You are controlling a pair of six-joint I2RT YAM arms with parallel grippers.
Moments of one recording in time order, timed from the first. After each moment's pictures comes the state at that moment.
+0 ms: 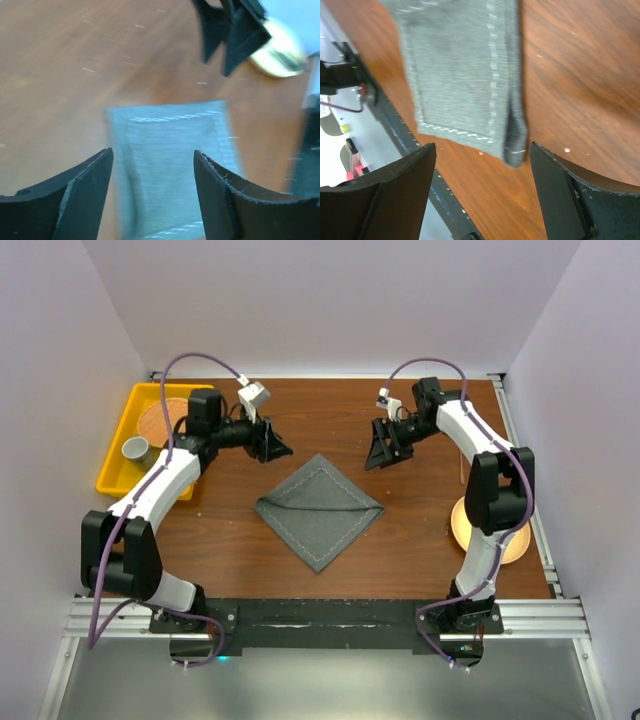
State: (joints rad) left arm -0.19 1.48 1.14 -0.19 0.85 0.08; right arm 0.17 1.97 1.60 -1.00 -0.79 -0.21
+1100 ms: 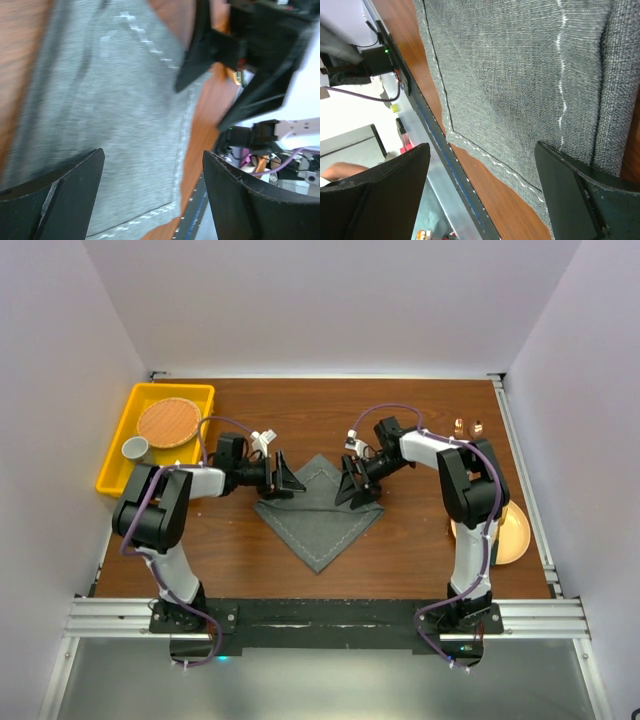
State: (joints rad) left arm -0.23 1.78 0.82 0.19 0.94 -0.56; right arm 0.35 2.06 1.33 -0.70 -0.94 0.03
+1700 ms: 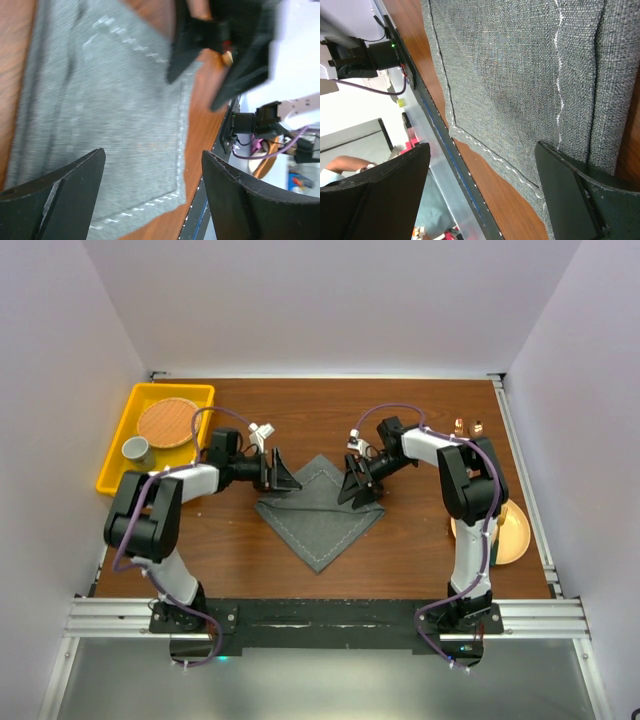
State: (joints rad) left arm -0.19 1.76 0.84 0.11 1.00 -0.41; right arm 0.32 2.09 1.37 -0.77 -0.99 -0.03
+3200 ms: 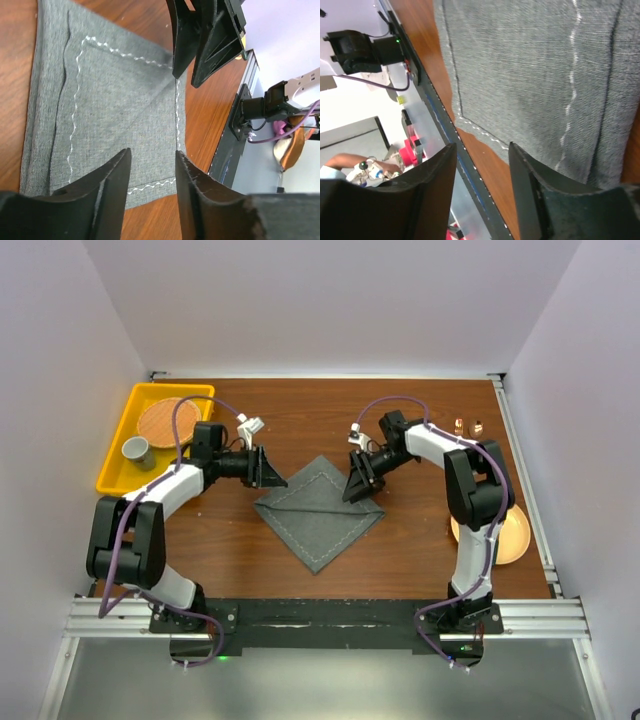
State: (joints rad) left arm -0.14 1.55 0.86 -0.12 1.02 -0.18; right arm 0.32 2.05 1.39 -0.84 -0.98 -0.05
